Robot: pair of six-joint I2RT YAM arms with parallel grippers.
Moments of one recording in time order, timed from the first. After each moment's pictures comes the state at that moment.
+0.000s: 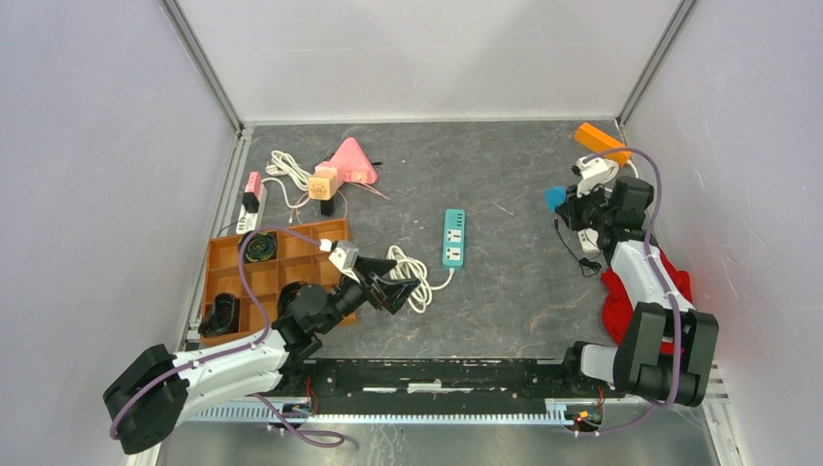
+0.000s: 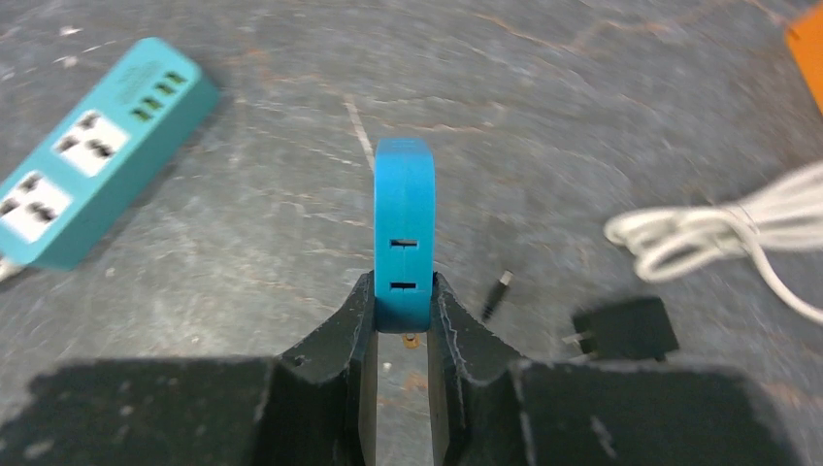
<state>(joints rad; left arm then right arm) -0.89 0.82 0.09 0.81 -0.04 -0.48 -0.19 1.25 0.73 -0.05 -0.53 -0.36</state>
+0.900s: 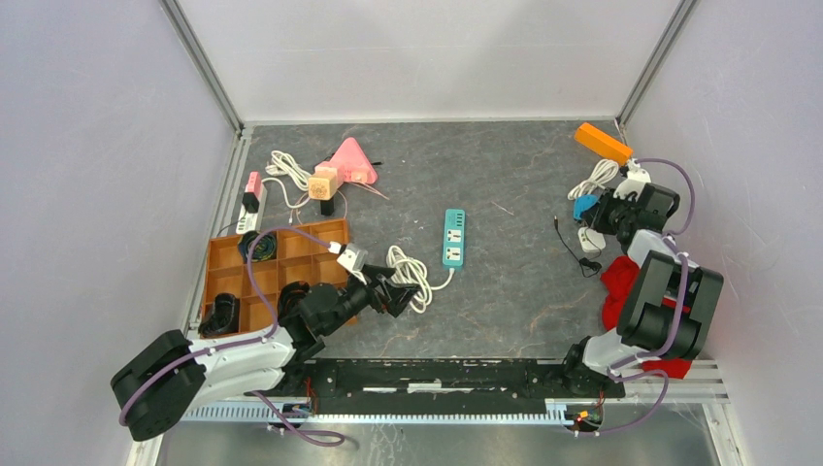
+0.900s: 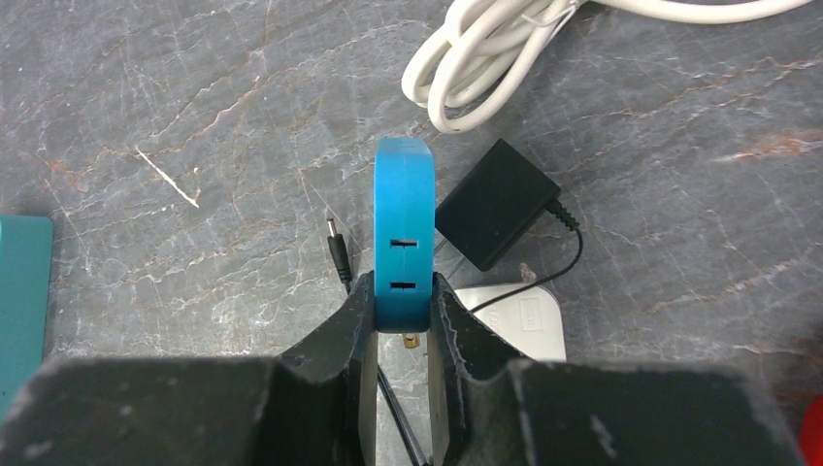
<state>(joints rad) -0.88 0.94 0.07 0.81 -0.06 -0.49 -0.43 1.51 0.76 0.07 -0.50 -0.03</state>
